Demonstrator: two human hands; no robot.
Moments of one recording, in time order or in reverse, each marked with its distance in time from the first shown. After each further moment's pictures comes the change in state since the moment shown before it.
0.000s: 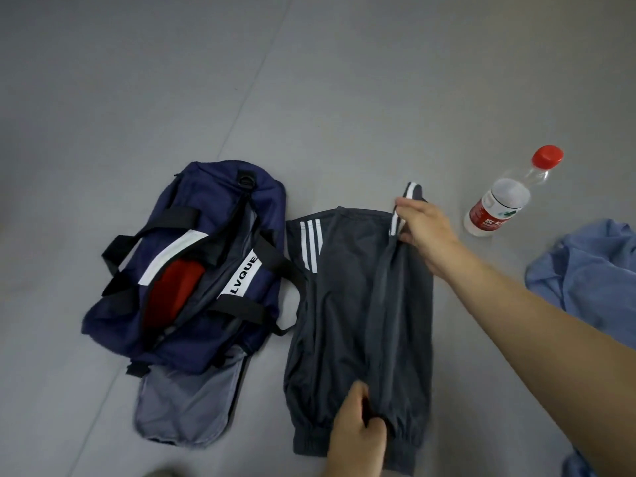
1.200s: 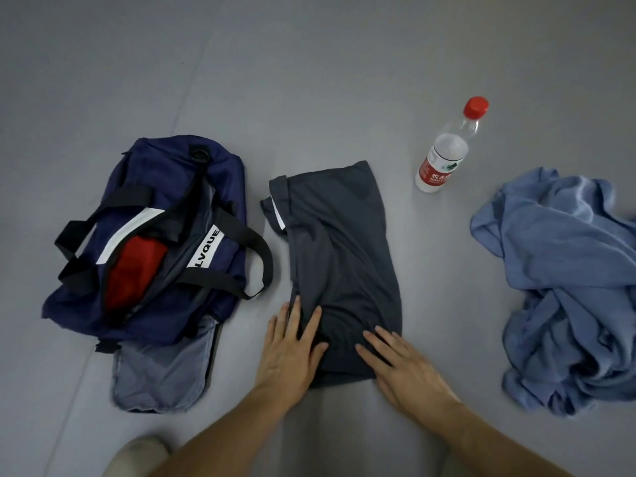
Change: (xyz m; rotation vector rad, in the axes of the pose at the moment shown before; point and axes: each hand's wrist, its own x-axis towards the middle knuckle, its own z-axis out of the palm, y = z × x) left_hand 0.064 -0.066 -0.045 1.158 0.150 0.563; right_hand -0.206 0.231 -0.080 -1.388 -0.373 -0.740
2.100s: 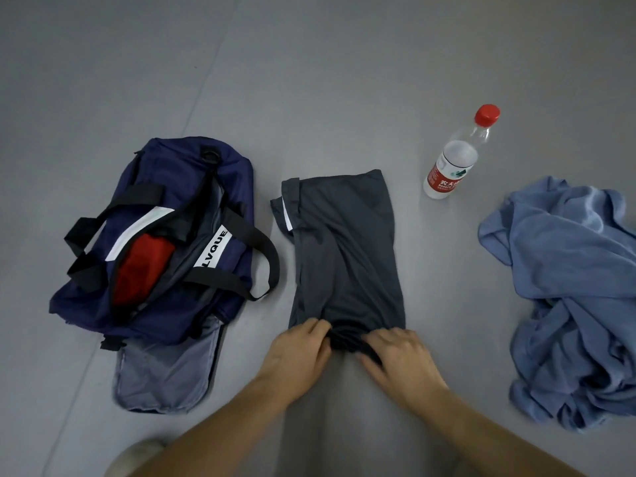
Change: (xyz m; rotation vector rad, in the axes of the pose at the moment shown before) left_hand 0.008 0.004 -0.032 -0.174 0.110 0.184; right_hand 0.039 -0.016 -0.028 0.096 0.098 0.186
